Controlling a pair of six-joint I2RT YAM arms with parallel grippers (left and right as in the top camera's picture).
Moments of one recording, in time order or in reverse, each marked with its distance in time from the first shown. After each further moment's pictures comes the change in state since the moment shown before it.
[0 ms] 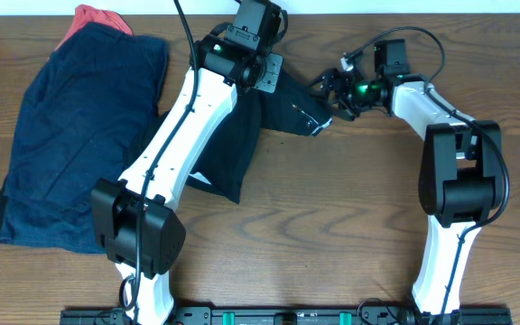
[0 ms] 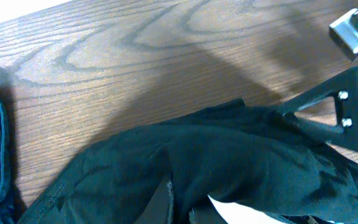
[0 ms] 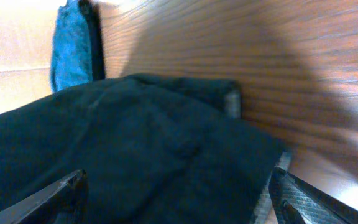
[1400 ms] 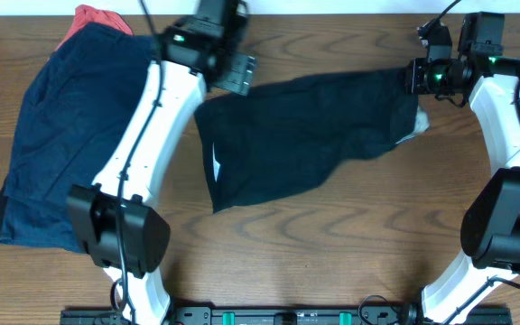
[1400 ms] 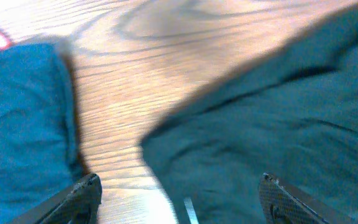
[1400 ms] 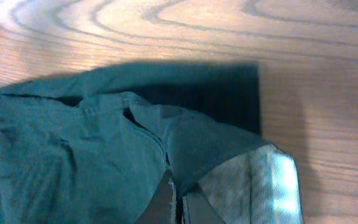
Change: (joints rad) left arm 0.161 -0.027 0.000 -0.115 0.003 0.128; right arm -0.231 -0.314 0.053 -0.354 0.473 -0.665
